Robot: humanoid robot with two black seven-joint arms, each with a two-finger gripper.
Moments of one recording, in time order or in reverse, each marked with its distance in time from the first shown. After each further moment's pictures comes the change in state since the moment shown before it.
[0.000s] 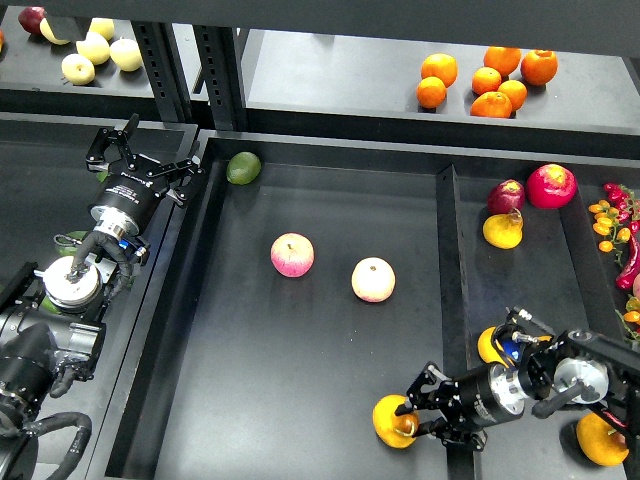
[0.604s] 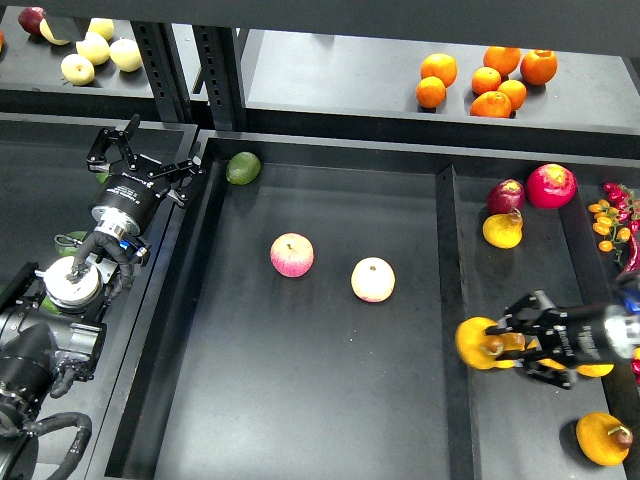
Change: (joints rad) left arm 0.000 0.000 0.004 0.001 0.001 0.000 0.001; right arm 0.081 -0.410 -0.008 0.060 0.251 0.000 0.000
